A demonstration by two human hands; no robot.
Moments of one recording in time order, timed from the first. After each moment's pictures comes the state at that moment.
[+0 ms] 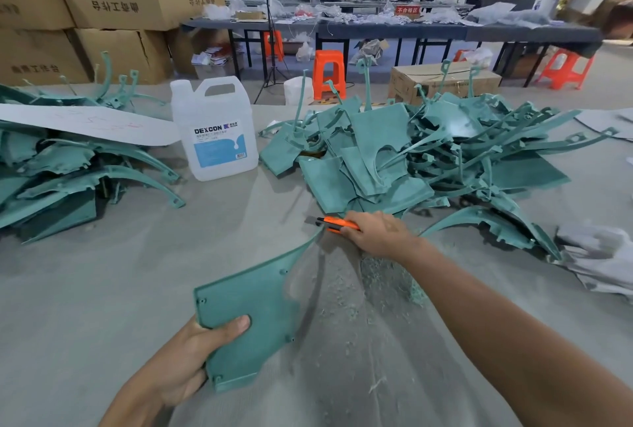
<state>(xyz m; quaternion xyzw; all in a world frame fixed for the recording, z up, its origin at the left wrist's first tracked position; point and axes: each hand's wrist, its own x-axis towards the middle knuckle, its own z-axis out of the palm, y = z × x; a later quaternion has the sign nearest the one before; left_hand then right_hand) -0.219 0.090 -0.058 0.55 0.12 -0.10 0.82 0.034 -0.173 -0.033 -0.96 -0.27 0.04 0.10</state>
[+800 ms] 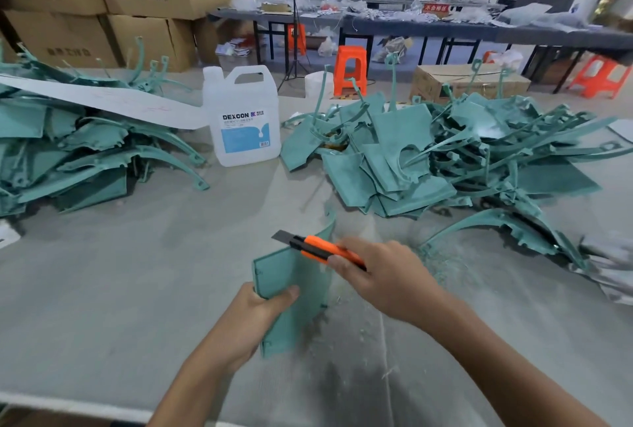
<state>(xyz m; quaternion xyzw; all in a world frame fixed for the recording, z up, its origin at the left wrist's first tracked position) -0.207 0.040 -0.044 0.62 0.13 -0.01 0.78 -0.113 -0.166 0.027 -0.92 -0.34 0.02 0.20</state>
